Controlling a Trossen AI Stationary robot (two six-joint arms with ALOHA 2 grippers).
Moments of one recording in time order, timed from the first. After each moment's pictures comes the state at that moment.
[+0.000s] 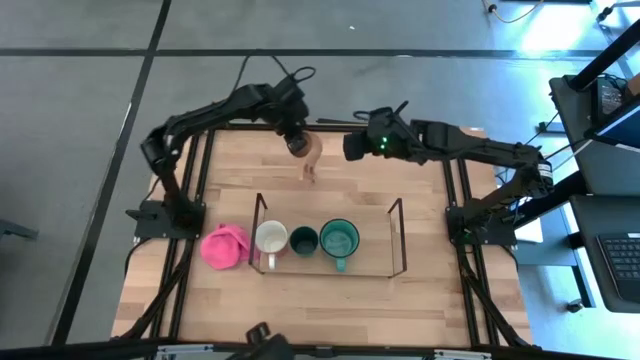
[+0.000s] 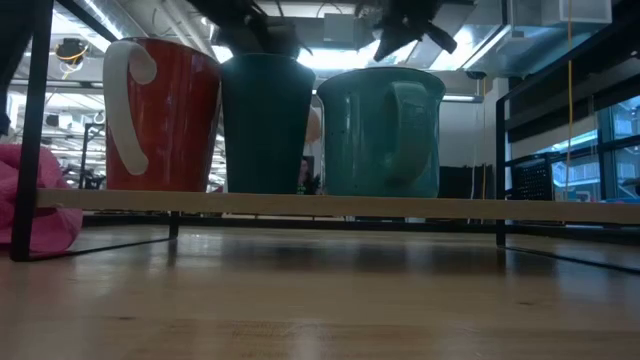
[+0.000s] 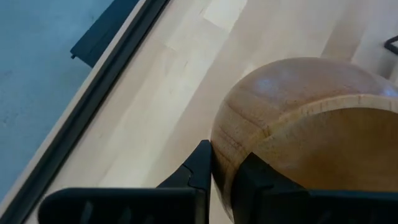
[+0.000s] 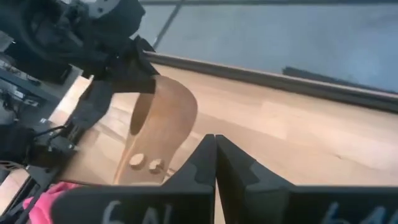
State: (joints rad) left arm 0.63 1.77 1.62 -0.94 0.14 0.05; right arm -0.20 1.48 1.52 -0.78 0.43 0.89
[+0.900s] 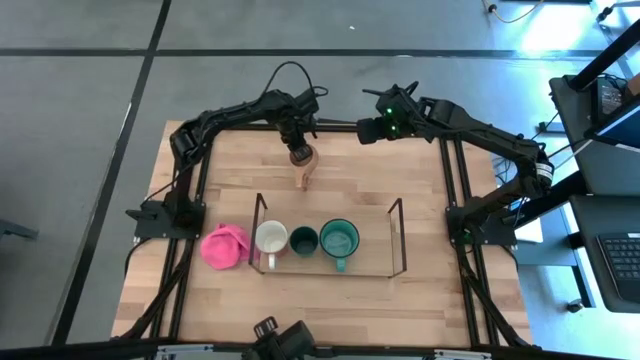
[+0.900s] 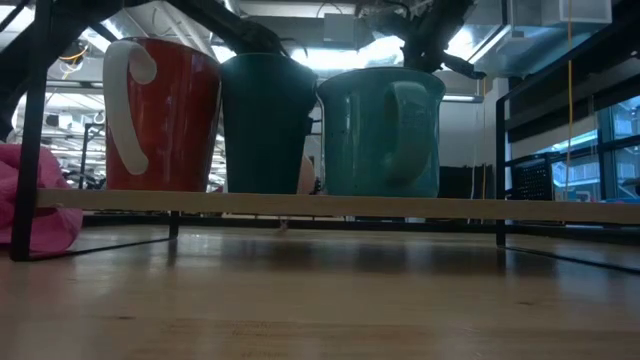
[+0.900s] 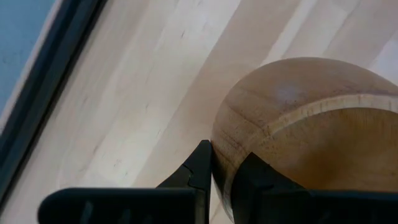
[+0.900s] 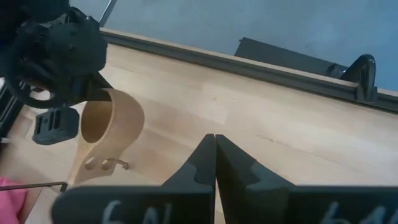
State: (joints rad) left arm 0.62 2.02 1.72 -1.08 0.07 0.06; right arm -0.44 1.48 1.52 -0.93 0.24 0.75
